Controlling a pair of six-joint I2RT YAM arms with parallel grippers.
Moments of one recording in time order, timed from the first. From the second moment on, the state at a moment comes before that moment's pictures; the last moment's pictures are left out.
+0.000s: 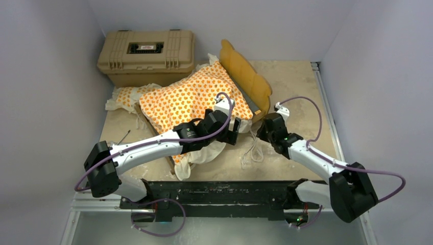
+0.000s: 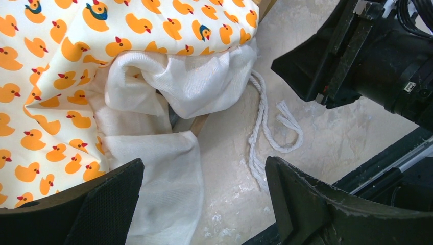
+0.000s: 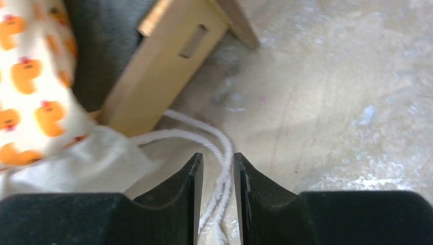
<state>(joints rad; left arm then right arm) -1.05 1.44 1.14 -0.35 -0.37 -0.53 0.48 1.19 0.56 -0.16 0.34 0.75</state>
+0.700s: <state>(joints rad) -1.05 1.44 1.13 -0.31 -0.30 -0.49 0.47 1.46 0.57 0.12 0.16 0.55</state>
